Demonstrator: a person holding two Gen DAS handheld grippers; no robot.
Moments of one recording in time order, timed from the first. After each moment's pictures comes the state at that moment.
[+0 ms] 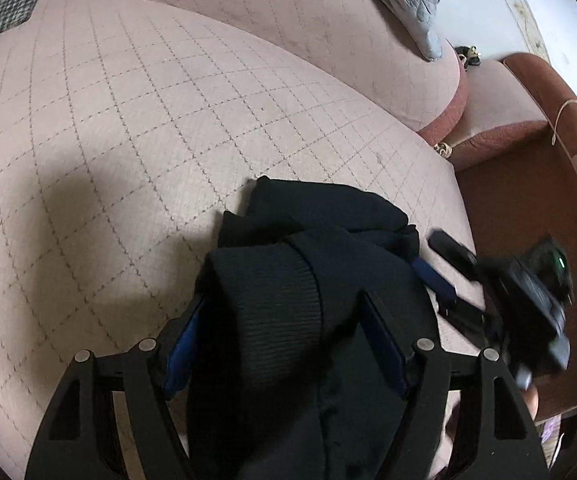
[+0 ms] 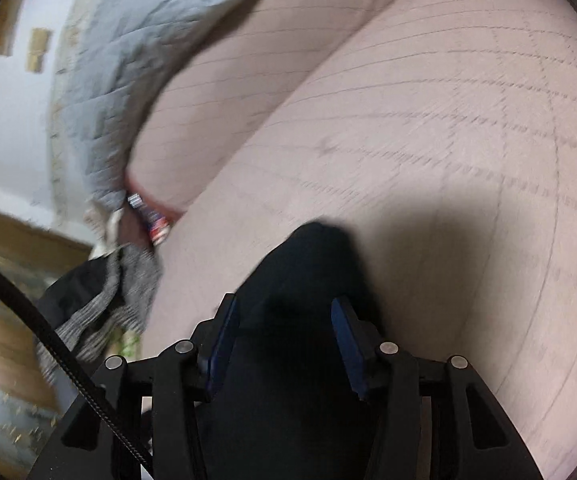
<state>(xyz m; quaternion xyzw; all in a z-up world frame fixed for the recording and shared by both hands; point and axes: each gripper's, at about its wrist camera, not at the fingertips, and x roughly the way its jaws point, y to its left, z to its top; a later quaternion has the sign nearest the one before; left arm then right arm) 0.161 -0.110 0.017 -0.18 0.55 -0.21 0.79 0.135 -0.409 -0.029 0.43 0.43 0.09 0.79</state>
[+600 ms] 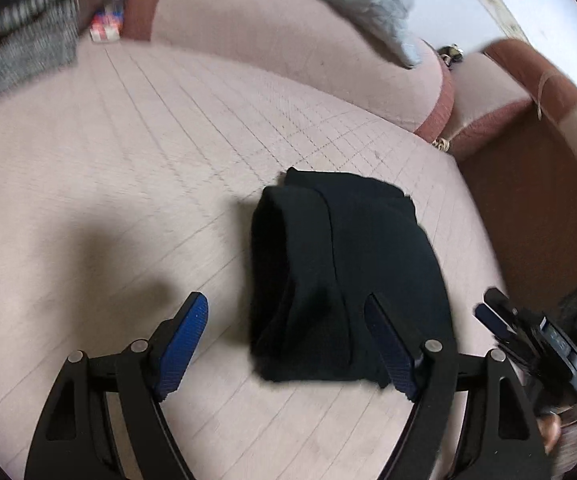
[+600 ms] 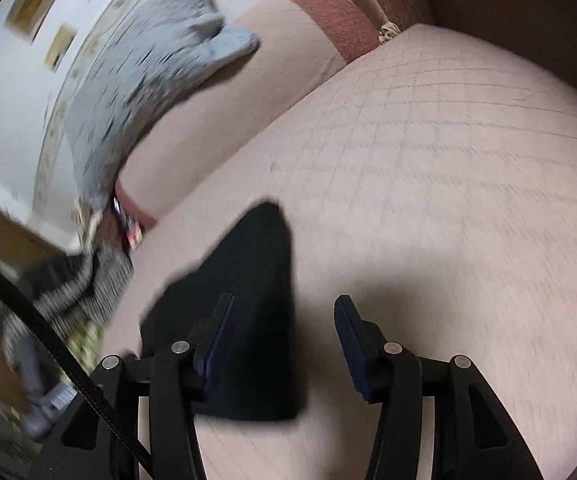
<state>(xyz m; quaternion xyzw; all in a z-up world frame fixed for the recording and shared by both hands) 0.072 -0.078 0.071 -0.10 0.50 -0.18 0.84 -0.019 -0.410 0.019 0.35 0.39 0.01 0.85</state>
